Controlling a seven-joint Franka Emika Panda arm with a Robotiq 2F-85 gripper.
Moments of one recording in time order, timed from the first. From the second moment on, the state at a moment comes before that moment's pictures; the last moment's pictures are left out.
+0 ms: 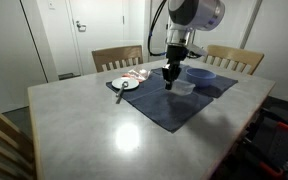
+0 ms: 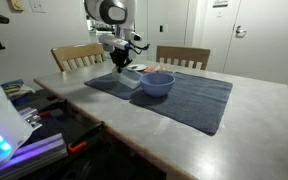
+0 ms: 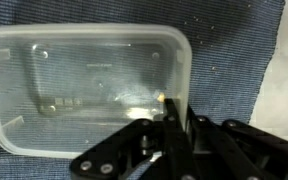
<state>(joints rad) 0.09 0.34 0.06 -2.30 0.38 2.58 -0.39</state>
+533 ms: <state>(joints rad) 0.08 0.35 0.08 -2.31 0.28 2.58 -0.27</state>
